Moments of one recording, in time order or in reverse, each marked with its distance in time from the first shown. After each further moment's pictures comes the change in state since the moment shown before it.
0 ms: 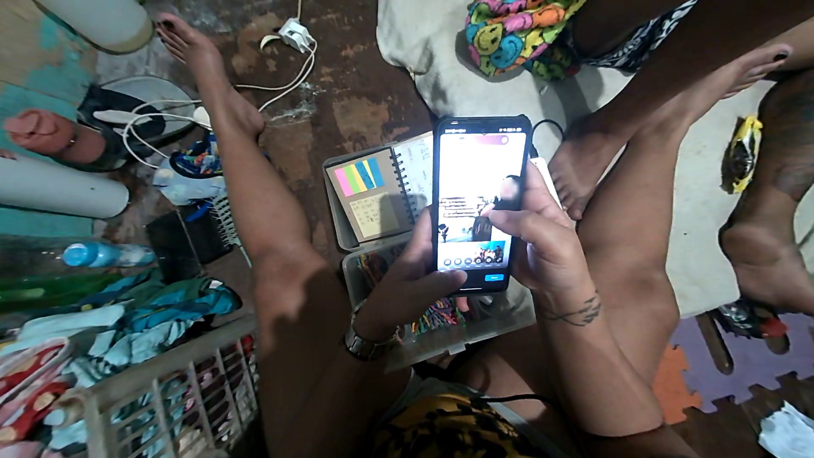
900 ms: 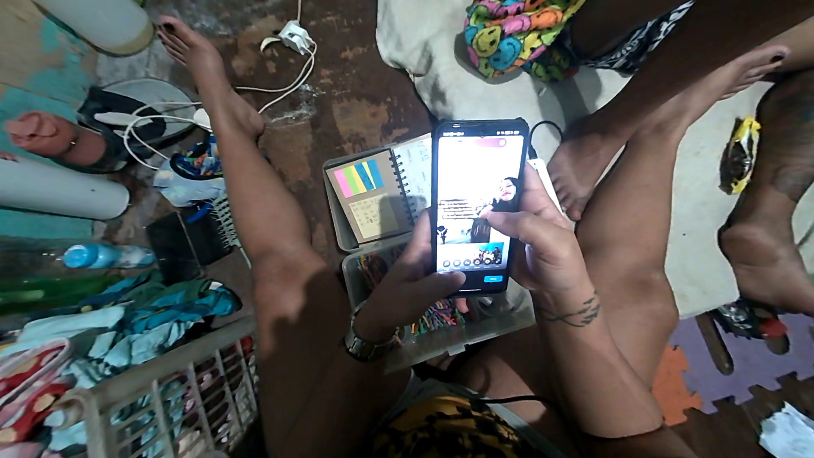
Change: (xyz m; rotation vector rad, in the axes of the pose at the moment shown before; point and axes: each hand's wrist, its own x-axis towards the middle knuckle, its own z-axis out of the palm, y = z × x) left_hand 0.000 0.000 0.001 -0.008 0.010 -0.010; right_hand -0.001 -0.005 0.003 0.019 0.072 0.125
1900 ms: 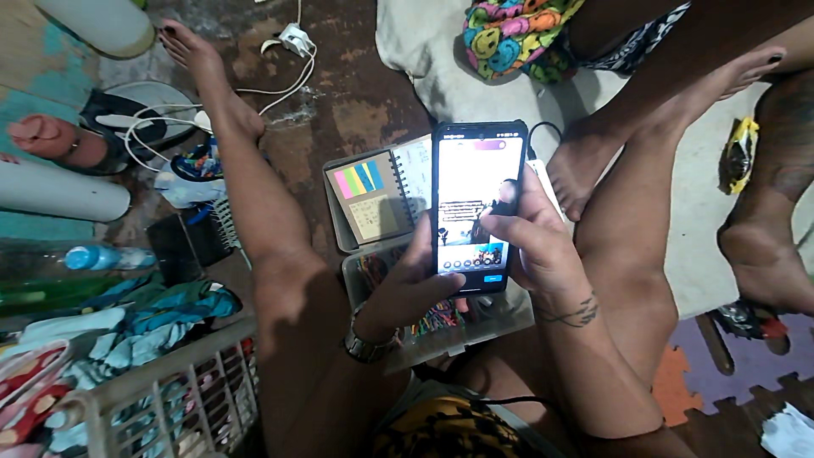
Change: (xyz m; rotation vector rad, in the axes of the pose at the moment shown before) left_hand 0.000 -0.003 -0.001 0.001 -0.025 0.014; right_hand 0.002 0.005 -0.003 -0.082 -0.027 -0.094
